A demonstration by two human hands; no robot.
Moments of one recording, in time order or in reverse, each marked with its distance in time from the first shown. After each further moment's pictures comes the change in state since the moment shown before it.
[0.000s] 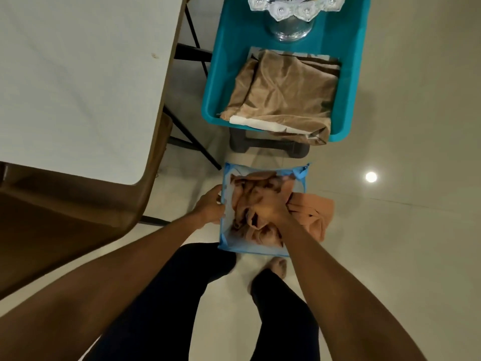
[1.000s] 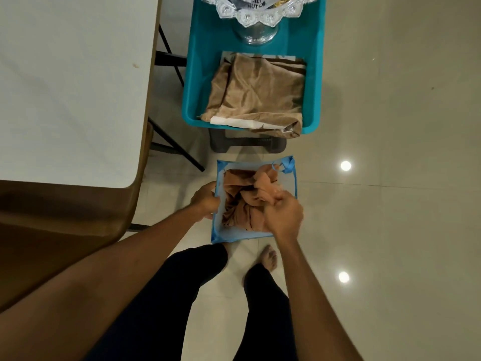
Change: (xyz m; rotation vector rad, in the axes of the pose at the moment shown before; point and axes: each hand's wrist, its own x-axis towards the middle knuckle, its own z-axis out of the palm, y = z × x) left_hand -0.003 0.021 0.007 0.067 -0.025 0.001; right_hand -0.106 -0.005 -0.008 0.361 0.729 0.252
